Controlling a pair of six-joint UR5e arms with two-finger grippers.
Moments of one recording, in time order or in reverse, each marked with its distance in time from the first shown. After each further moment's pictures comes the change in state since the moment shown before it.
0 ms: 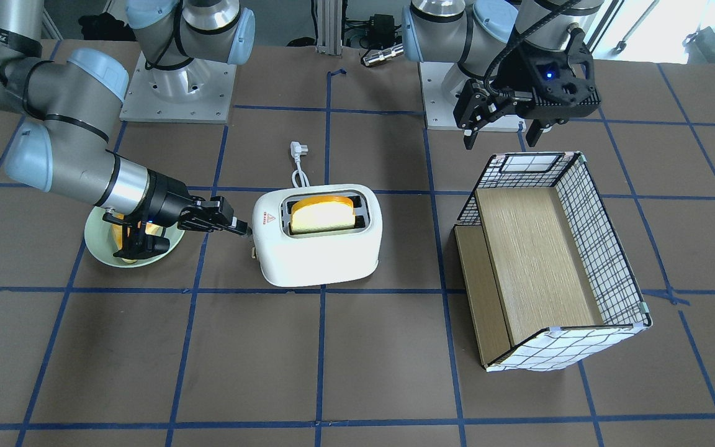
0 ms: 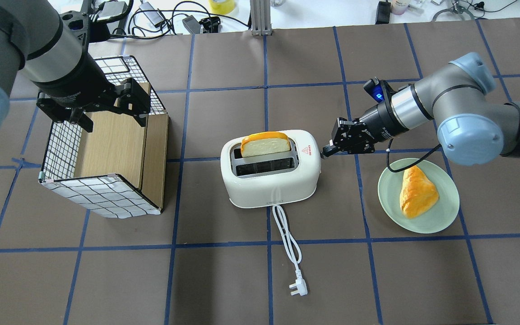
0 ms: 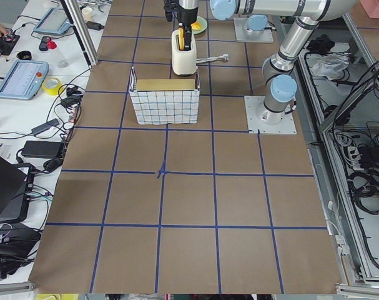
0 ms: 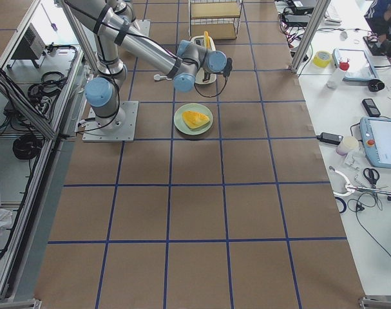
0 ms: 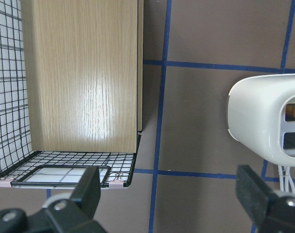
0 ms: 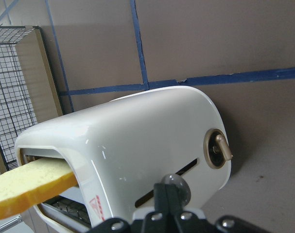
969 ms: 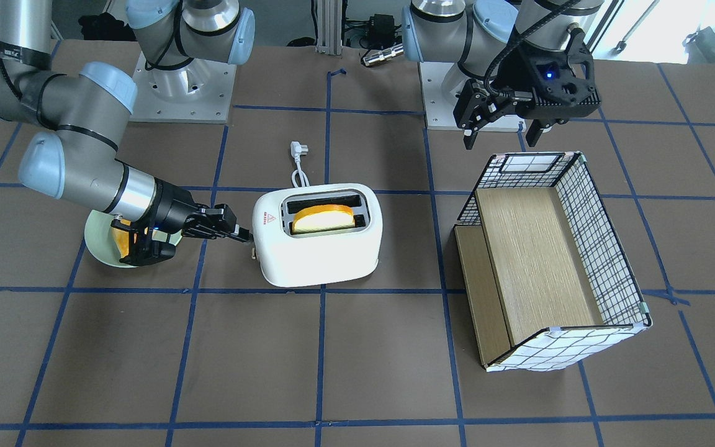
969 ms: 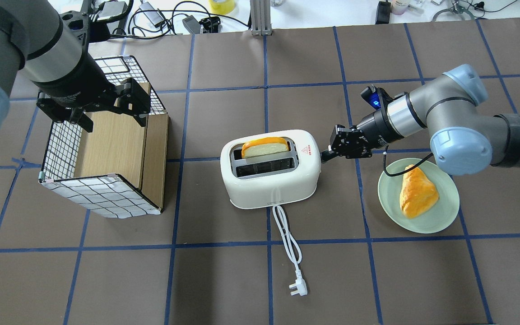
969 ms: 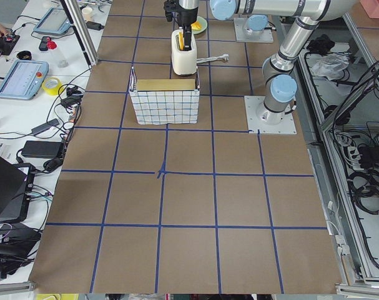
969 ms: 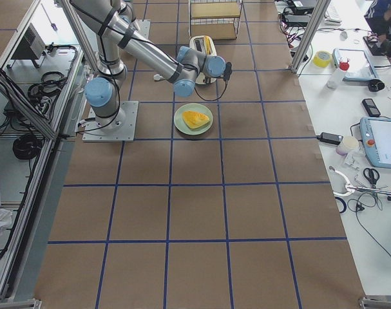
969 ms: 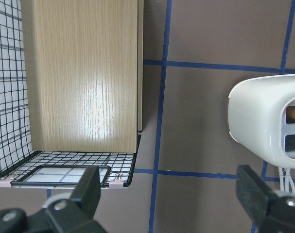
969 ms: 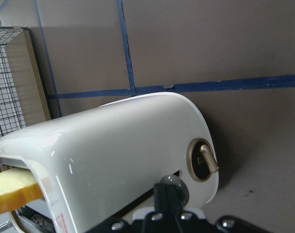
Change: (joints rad) left arm 0.000 0.000 0.000 0.000 0.000 0.000; right arm 0.000 0.025 0.046 -0.096 -0.004 -0.002
